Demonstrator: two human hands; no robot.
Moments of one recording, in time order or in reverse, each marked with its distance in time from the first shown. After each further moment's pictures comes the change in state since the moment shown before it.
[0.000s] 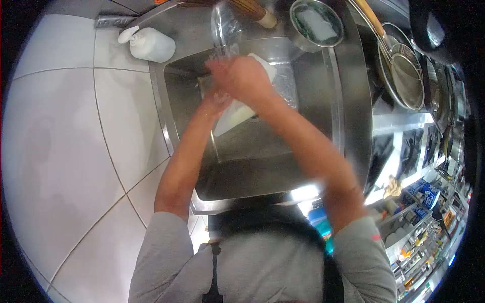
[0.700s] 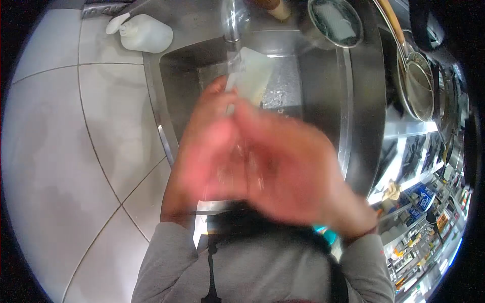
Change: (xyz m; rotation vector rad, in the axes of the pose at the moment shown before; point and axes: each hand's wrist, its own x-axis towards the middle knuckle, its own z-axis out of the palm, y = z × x) left_hand -0.040 0.040 0.016 0.033 0.180 -0.283; right_hand -0.082 -0.085 -0.110 2.427 -0.399 0.722
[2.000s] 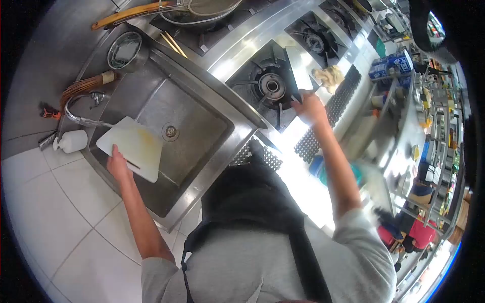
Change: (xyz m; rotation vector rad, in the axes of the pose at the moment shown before) left_hand -0.072 -0.038 0.041 0.436 0.613 0.204; right_hand -0.462 0.014 -0.312 -1.597 1.813 -0.462
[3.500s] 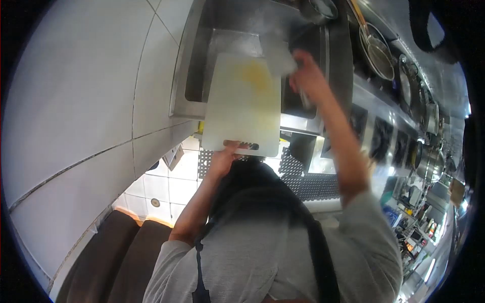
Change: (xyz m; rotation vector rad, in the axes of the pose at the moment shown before) left_hand -0.368 -0.243 -0.018 -0.766 -0.251 -0.288; right_hand -0.112 -0.322 0.121 0.206 -0.651 -0.752
